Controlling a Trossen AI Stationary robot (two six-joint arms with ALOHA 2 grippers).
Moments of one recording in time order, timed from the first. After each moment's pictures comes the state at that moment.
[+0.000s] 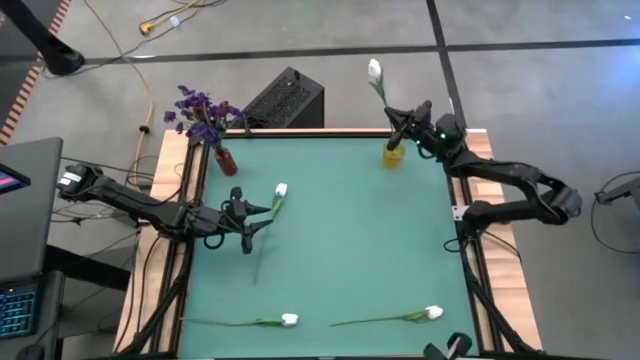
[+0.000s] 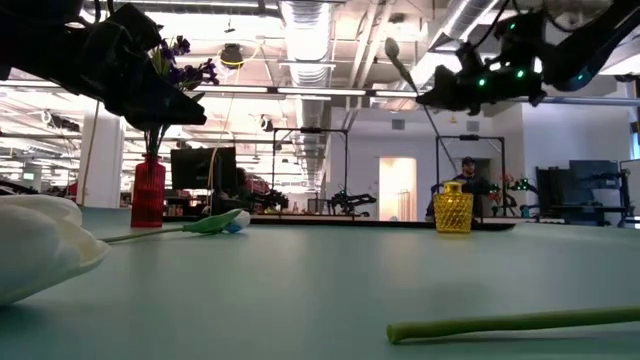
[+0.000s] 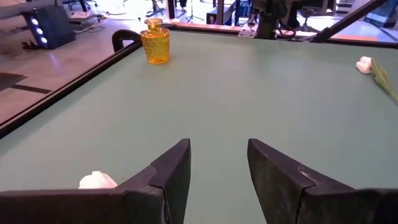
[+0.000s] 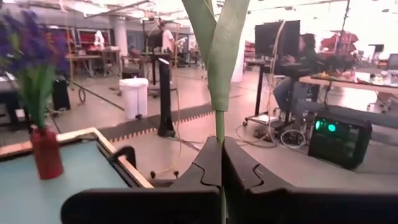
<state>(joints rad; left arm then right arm) -0.25 0.84 0.23 0.31 -0.53 -0.18 -0.83 1.19 0.53 0.76 -0.11 -0.02</state>
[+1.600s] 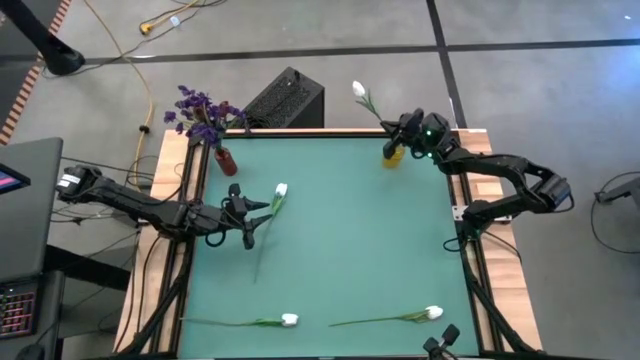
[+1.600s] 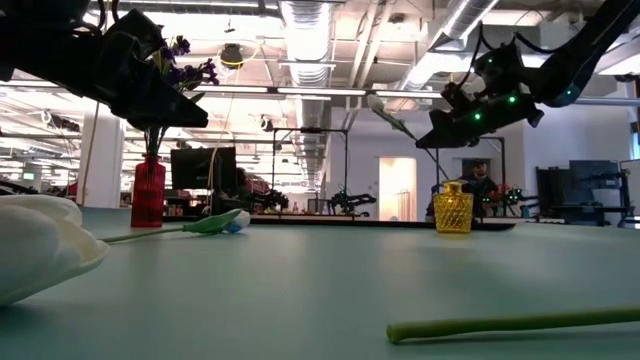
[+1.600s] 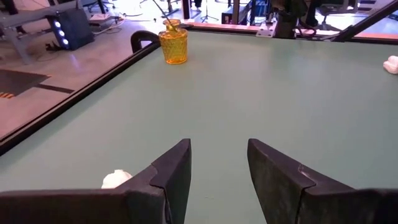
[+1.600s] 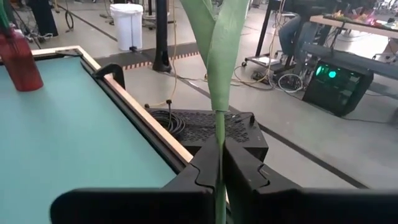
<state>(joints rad) -0.21 0.84 0.23 0.31 -0.56 -0.16 -0.88 1.33 0.53 0.61 -0.13 -0.13</state>
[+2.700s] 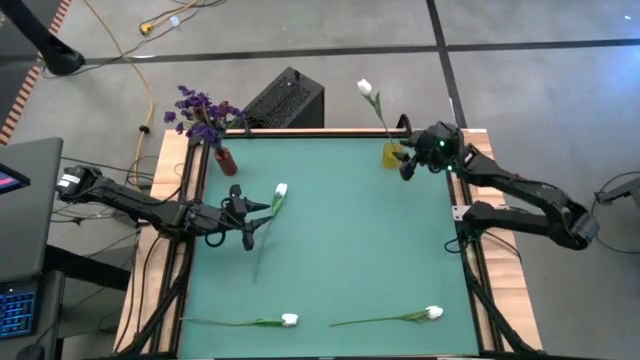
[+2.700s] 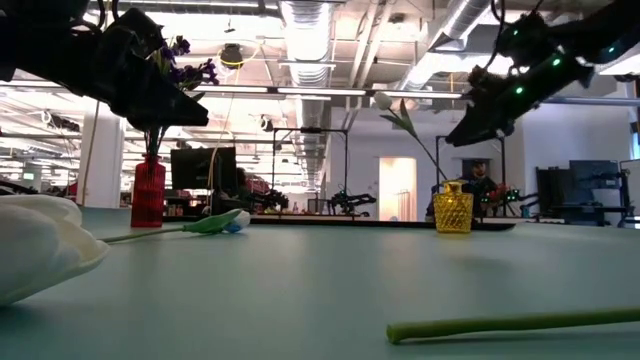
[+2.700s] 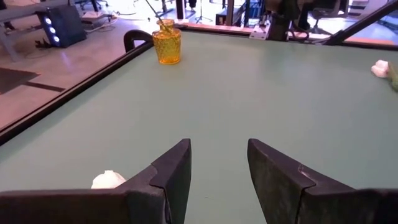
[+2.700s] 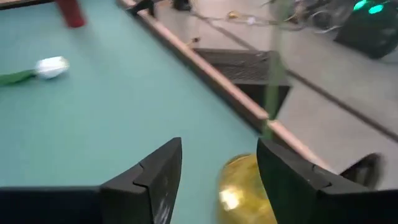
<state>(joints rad) -0.21 0.84 0.23 0.32 -0.54 -0.18 -0.80 0.92 0.53 -0.06 -0.10 -0.12</state>
